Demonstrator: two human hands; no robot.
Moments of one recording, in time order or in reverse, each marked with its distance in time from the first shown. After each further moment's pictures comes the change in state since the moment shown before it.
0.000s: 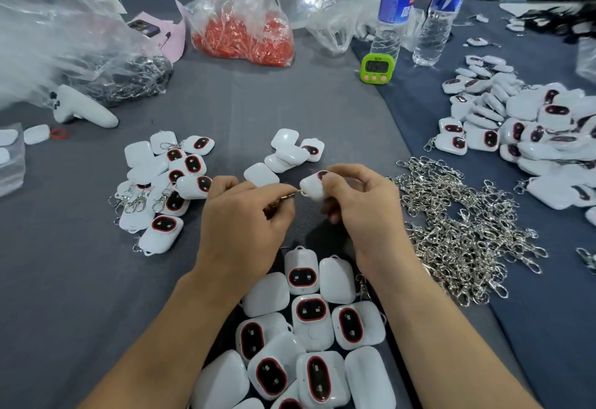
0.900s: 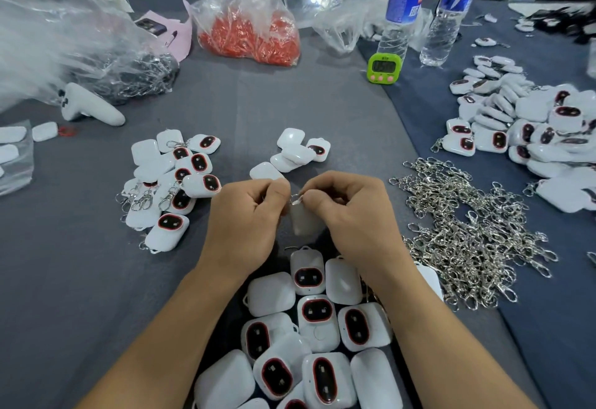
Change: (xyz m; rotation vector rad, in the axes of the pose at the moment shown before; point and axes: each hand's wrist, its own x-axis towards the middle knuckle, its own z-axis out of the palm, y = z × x) left_hand 0.005 -0.005 0.001 -0.473 -0.096 -0.390; right_hand -0.017 -0.009 0.006 -0.345 -0.230 -0.313
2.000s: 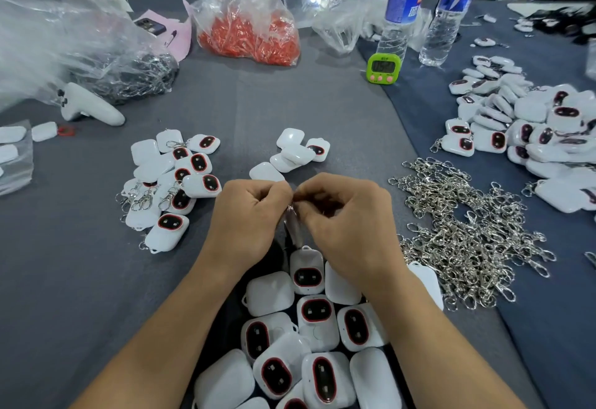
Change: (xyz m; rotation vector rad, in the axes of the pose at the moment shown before) left_hand 0.004 0.004 0.000 -0.119 -0.088 -0.099; right_hand -0.009 -0.004 0.005 -0.216 0.054 -0.221
